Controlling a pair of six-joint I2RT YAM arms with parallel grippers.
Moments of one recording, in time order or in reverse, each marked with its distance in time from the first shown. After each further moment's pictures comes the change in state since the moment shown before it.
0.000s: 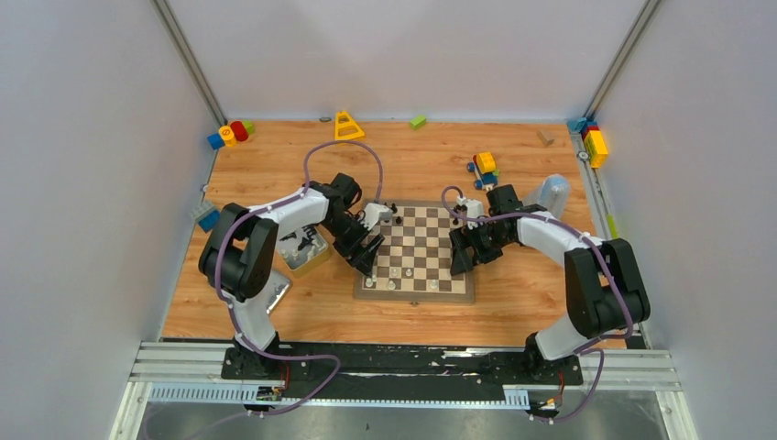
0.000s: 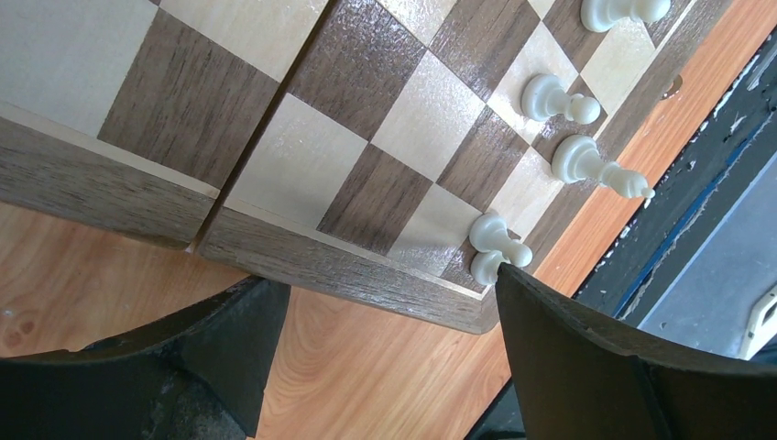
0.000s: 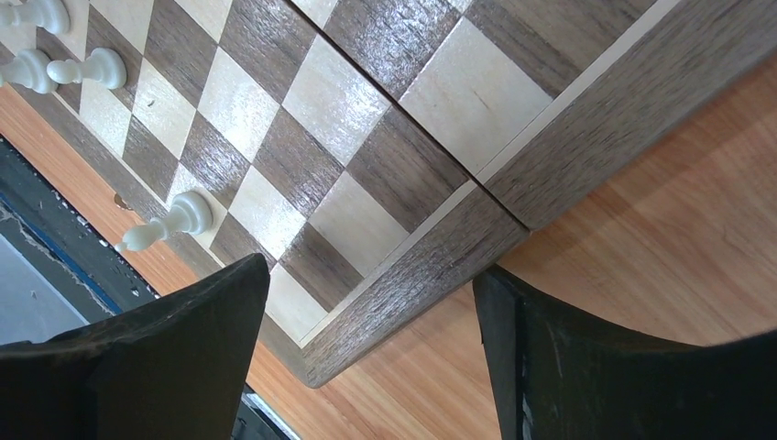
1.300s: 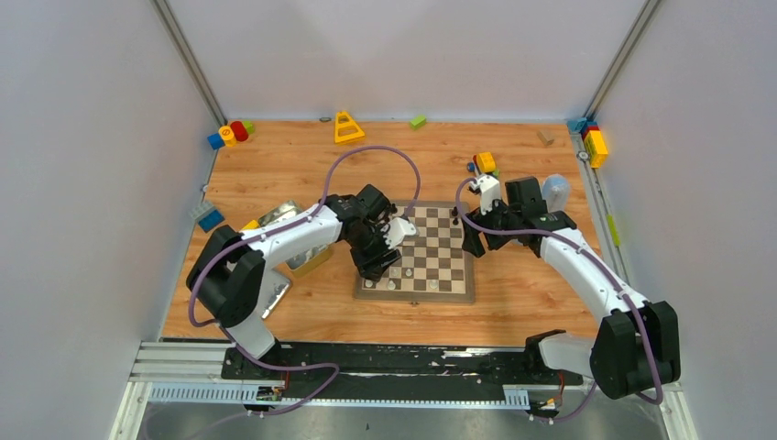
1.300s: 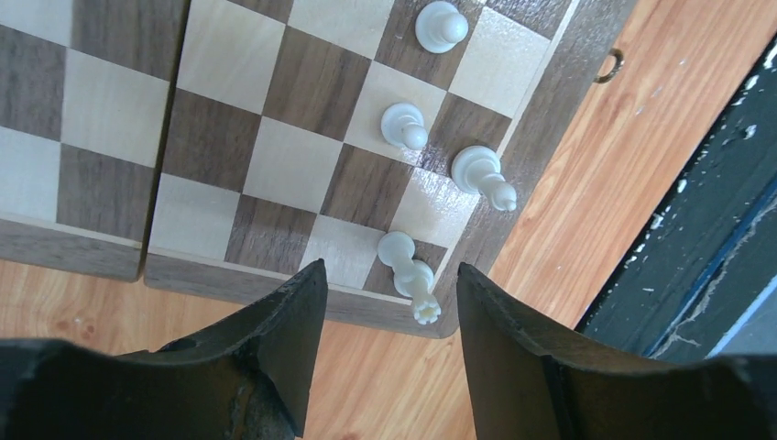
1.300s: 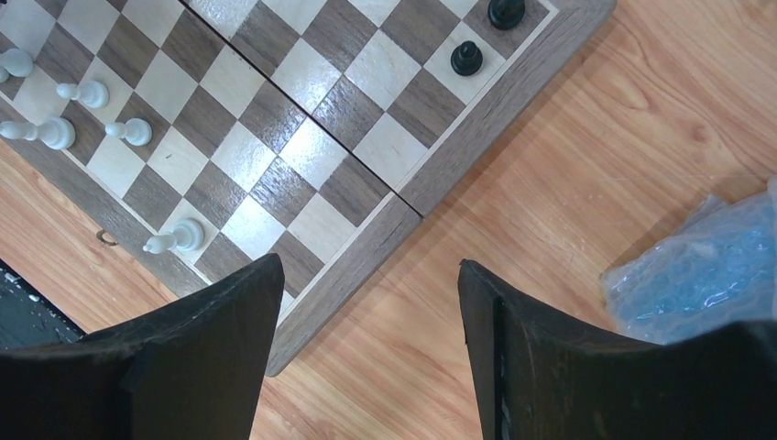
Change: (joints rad) left arm -0.233 -0.174 -0.013 0.026 -0.215 0.043; right arm 0.000 -0.322 0.012 0.034 0.170 -0.052
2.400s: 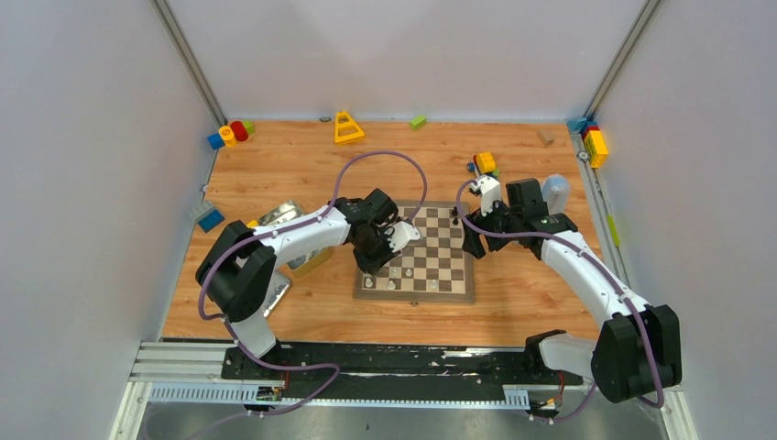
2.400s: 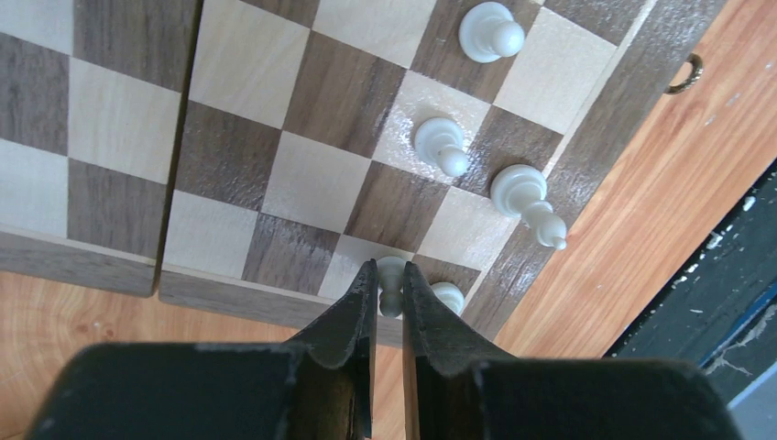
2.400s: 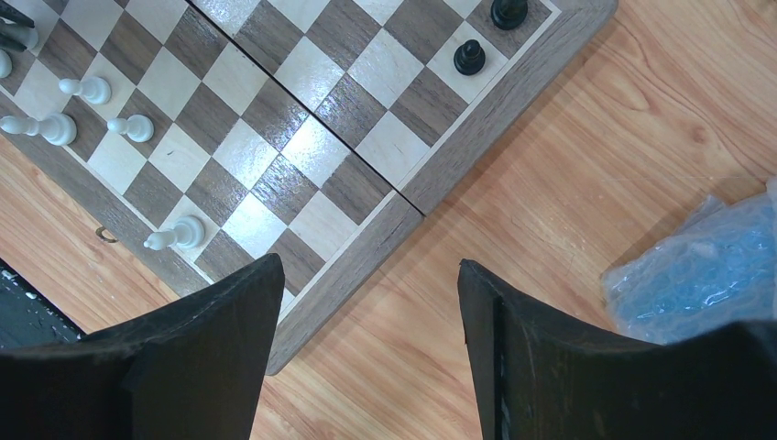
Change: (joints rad) left arm -0.049 0.069 0.006 0.026 -0.102 -0.002; right arm 0.000 -0.018 -0.020 0.007 -0.003 -0.007
